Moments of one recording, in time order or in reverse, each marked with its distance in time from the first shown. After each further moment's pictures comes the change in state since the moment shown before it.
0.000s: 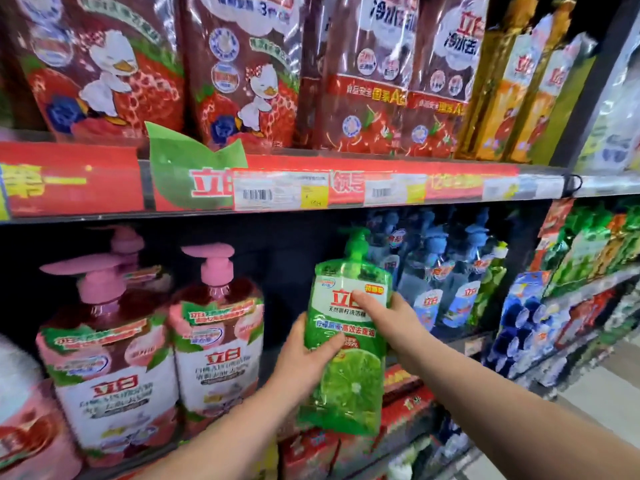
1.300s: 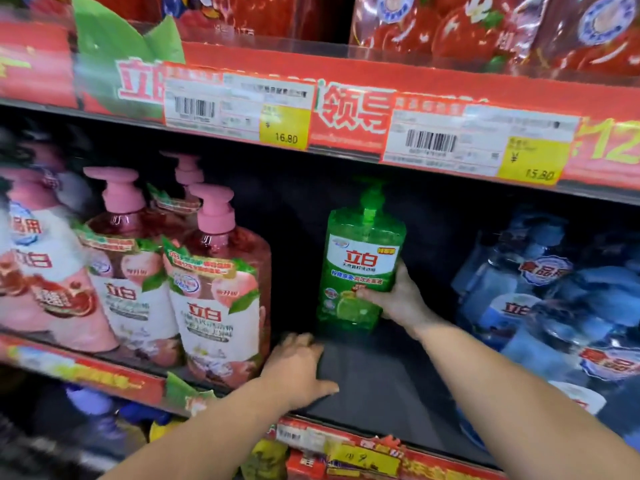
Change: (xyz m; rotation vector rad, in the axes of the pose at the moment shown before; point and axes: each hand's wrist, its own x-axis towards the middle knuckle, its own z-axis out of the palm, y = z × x) left_hand 0.063 -0.084 -0.001 1.273 0.156 -0.377; right_hand 0.204 0.063 0.063 -0.349 -0.625 -0.253
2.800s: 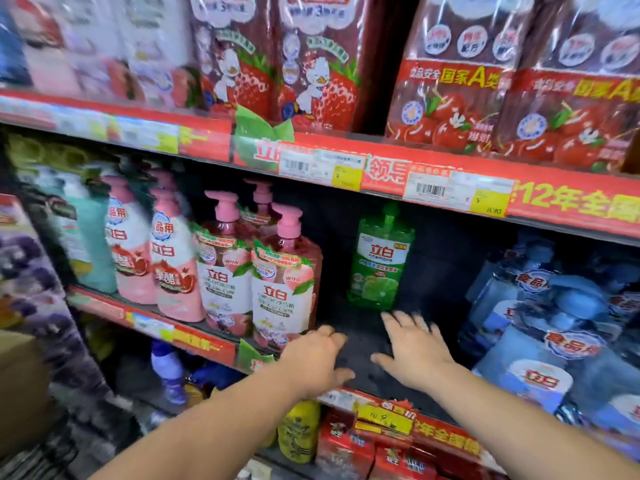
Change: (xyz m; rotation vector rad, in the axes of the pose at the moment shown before) left_hand -0.097 0.007 -0.050 0.045 0.114 0.061; right_hand -0.137 -0.052 0.006 -1.165 -0.281 -0.153
